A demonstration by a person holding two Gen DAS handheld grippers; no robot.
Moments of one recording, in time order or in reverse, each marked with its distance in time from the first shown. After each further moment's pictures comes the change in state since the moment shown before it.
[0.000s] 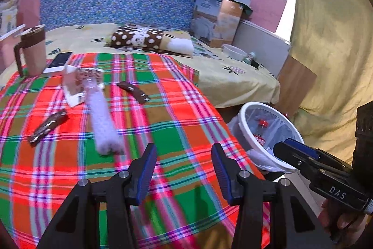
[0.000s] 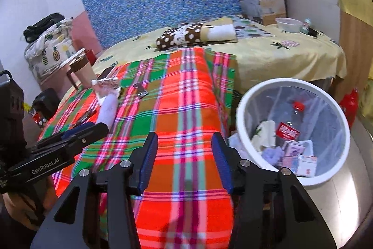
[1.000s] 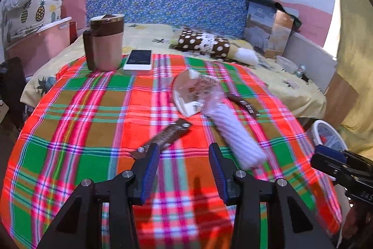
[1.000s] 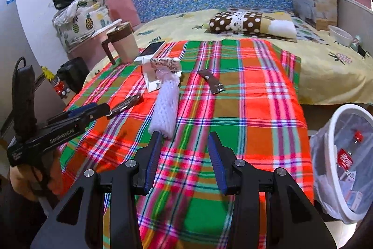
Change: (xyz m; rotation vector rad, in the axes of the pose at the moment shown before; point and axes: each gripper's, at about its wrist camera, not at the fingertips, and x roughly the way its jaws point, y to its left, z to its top) left arm -0.019 0.155 0.013 -0.091 -0.016 0.262; right arm 0.060 0.094 0.016 -0.158 0.123 0.169
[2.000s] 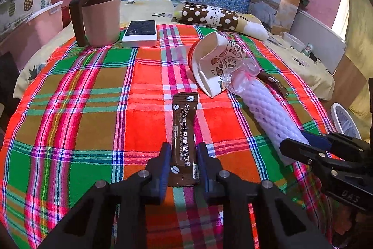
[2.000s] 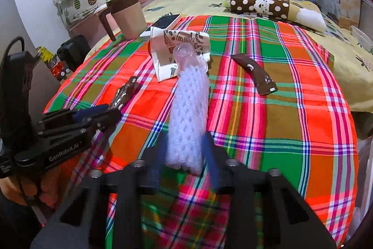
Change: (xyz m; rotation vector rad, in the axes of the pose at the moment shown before) left arm 0.056 0.022 0.000 0.040 0.154 -0.001; right arm 0.068 0.024 0.013 -0.062 0.123 0.039
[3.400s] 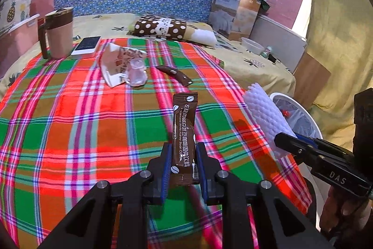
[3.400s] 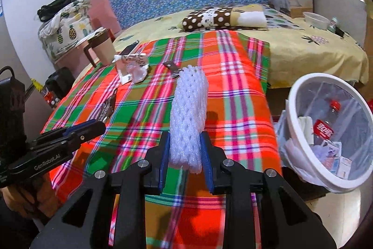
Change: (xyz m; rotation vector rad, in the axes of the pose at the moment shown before) left arm -0.071 -0.118 -0.047 0.049 -0.082 -0.190; right arm -0.094 -0.061 -0.061 0.167 -0.154 -0.106
